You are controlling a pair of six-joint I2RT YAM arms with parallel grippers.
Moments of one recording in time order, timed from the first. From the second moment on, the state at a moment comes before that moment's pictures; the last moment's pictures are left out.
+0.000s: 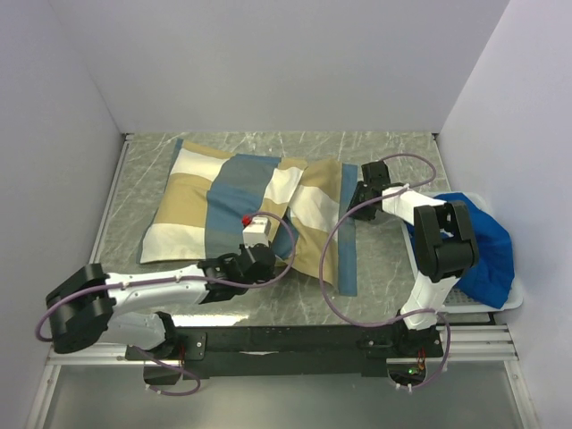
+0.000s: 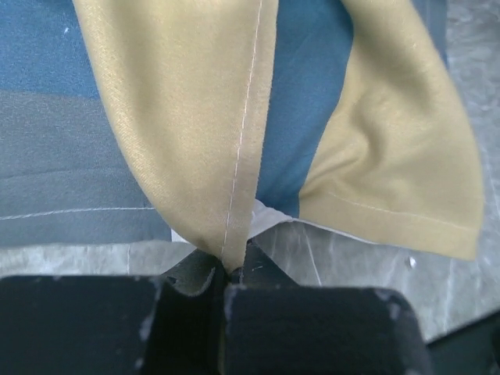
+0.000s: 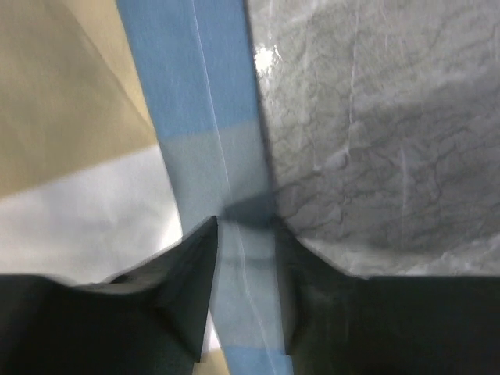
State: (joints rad) left arm -1.11 1.28 0.64 -0.07 -0.52 -0.81; right arm 0.17 1.79 1.06 -0.29 -0.01 0.56
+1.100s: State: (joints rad) left arm -1.10 1.04 0.48 -0.31 -0.32 -0.96; right arm 0.32 1.85 1.51 -0.35 -0.13 0.33
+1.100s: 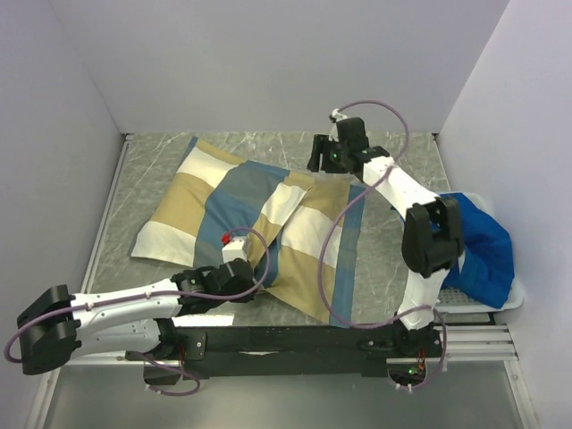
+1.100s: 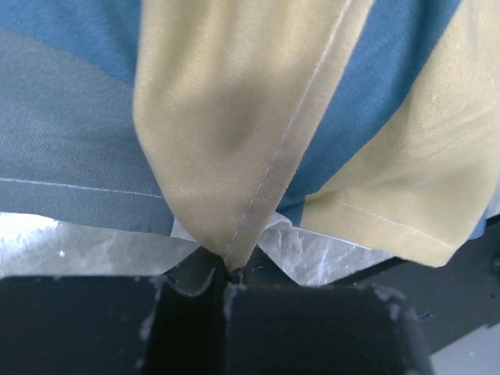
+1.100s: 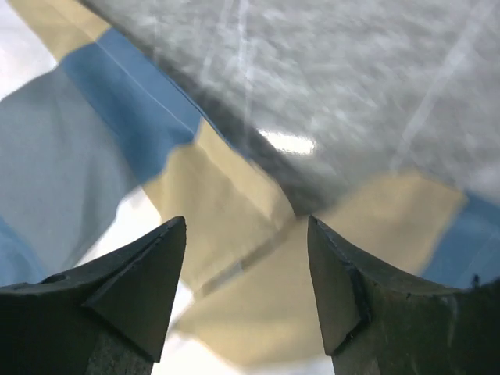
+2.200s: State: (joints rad) left arm -0.86 0.81 0.45 -0.40 -0.10 -0.98; right arm 0.19 2.02 1.69 -0.53 -0.48 0.38
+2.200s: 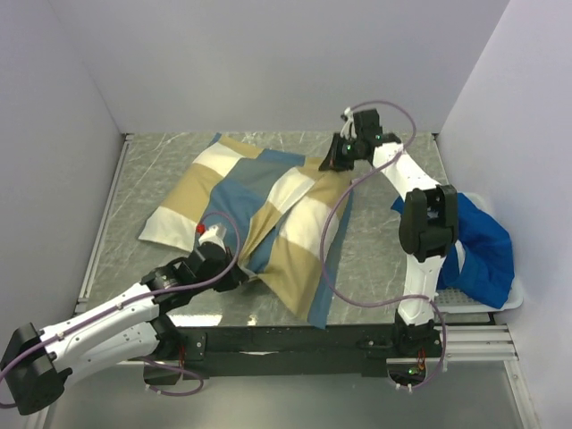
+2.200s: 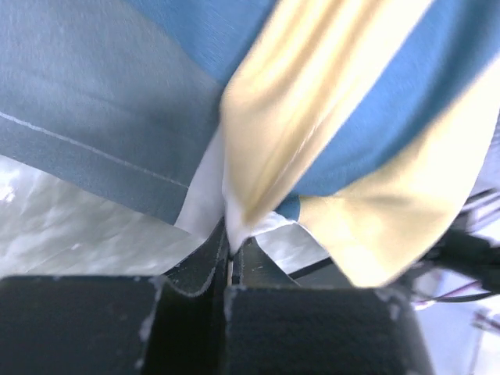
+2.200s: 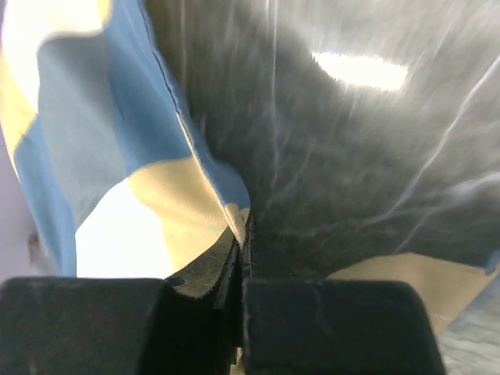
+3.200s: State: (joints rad) left arm -0.98 1.03 0.56 -0.33 -0.13 -0.89; right arm 0.42 1.39 1.12 -0.41 -0.14 0.42
